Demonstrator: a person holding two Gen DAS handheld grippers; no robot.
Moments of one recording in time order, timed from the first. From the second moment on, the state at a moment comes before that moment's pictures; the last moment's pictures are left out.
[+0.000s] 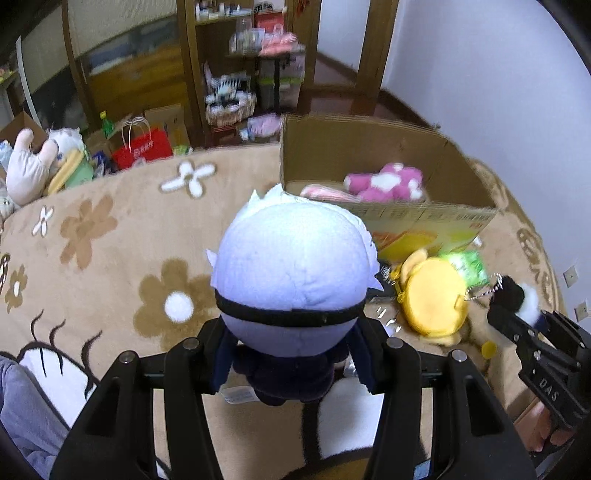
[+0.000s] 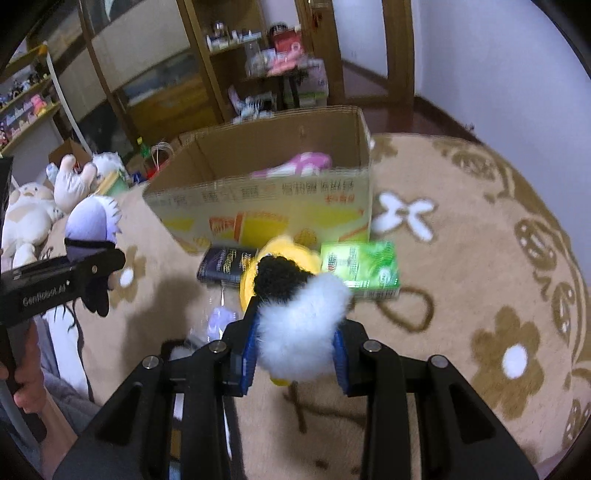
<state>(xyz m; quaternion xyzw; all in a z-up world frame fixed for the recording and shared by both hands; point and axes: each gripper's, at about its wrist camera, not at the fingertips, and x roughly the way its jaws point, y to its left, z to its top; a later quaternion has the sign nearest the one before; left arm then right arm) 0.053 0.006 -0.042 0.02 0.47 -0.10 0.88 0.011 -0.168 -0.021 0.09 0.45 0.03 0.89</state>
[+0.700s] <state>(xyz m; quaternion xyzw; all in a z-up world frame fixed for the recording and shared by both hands) 0.054 -0.022 0.017 0.07 0.32 -0.11 0.94 0.051 -0.179 0.040 0.07 0.34 0.05 0.94</state>
